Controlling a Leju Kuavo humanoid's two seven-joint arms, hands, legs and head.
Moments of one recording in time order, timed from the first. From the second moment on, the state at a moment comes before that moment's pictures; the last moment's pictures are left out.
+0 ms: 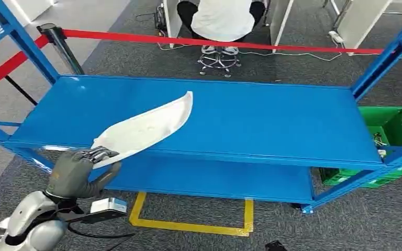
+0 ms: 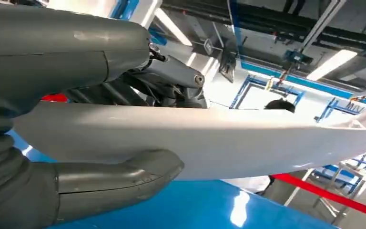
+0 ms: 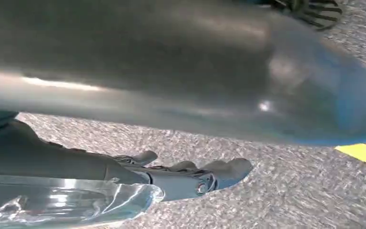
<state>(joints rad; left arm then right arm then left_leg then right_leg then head) 0.11 0.12 -0.20 -1.76 -0.91 0.27 -0.26 -0.04 0.11 -0.44 -0.20 0.83 -0.15 -0.21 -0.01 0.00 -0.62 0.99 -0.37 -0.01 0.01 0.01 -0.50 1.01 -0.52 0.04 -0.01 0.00</state>
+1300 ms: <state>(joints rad) 0.21 0.05 -0.22 -1.81 -0.78 0.41 -0.41 -0.05 0.10 -0.57 -0.20 0.74 -0.18 -0.26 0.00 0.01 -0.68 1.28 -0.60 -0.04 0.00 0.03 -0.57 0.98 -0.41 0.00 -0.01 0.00</state>
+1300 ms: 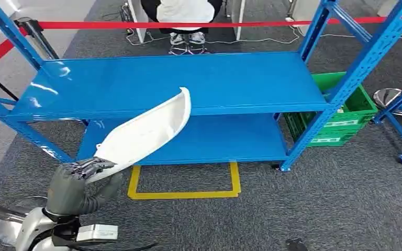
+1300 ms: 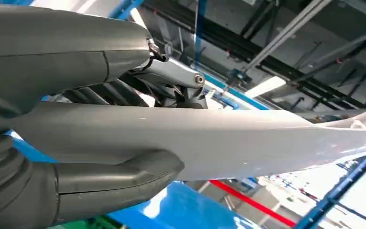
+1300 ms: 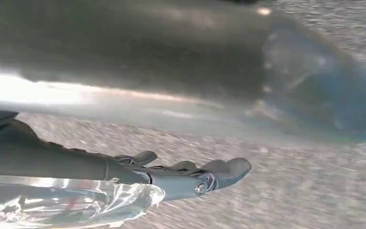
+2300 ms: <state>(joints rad) 0.16 -0.02 -0.21 -1.73 -0.72 0.35 -0.42 -0.04 0.09 -0.63 -0.20 0.75 -0.17 -0.26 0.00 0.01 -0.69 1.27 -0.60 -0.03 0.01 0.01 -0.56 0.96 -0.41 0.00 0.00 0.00</state>
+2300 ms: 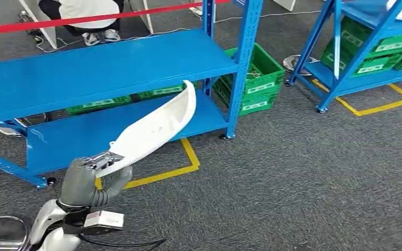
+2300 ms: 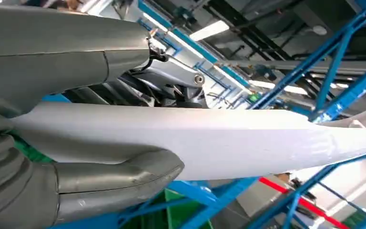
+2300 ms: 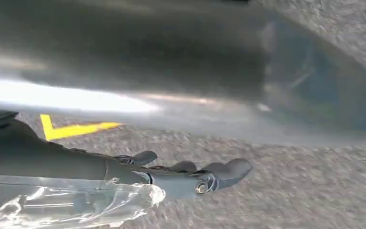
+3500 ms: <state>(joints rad) 0.19 -0.14 -0.12 -1.70 -0.64 0.21 -0.48 -0.02 0.12 -0.70 -0.21 0.76 -0.15 -0.30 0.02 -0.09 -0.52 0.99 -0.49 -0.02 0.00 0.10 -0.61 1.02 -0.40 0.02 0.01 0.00</state>
